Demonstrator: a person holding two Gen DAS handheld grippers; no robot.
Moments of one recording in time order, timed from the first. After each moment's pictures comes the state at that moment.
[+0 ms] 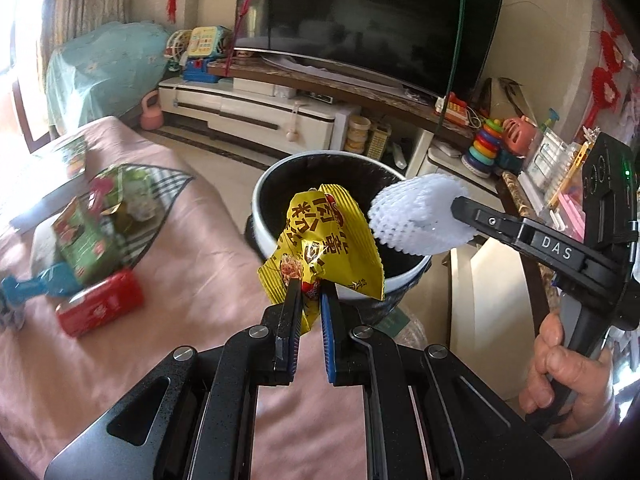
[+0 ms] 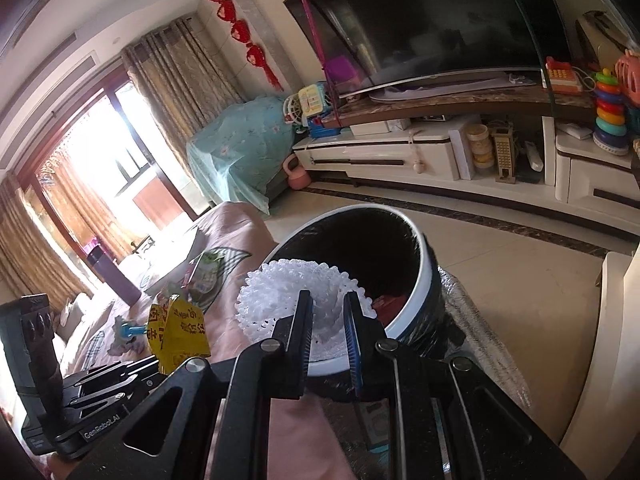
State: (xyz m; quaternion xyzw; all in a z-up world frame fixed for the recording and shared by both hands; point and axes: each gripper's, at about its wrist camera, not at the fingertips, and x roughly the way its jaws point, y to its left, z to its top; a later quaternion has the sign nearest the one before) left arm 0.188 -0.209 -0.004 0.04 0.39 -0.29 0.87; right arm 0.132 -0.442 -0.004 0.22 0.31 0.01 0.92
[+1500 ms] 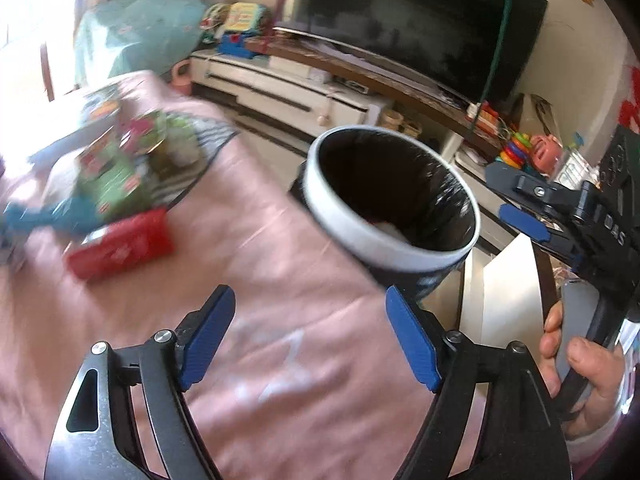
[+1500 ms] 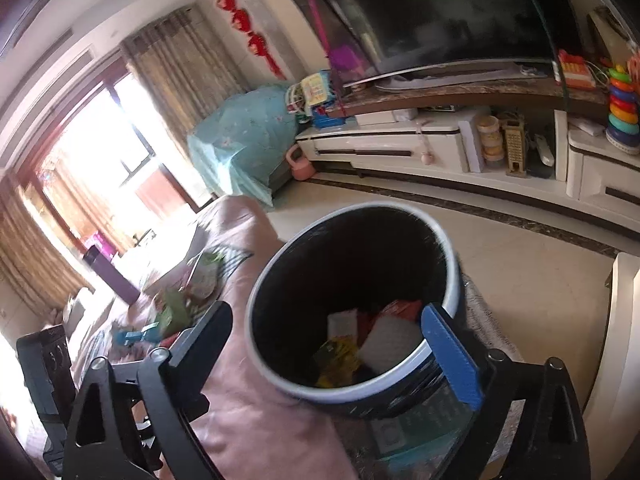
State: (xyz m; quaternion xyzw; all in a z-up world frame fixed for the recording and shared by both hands) left arm 0.186 -0.162 -0.036 -0.01 0.43 -0.23 0.87; right arm 0.152 -0.416 -0.007 0.22 0.33 0.03 0.92
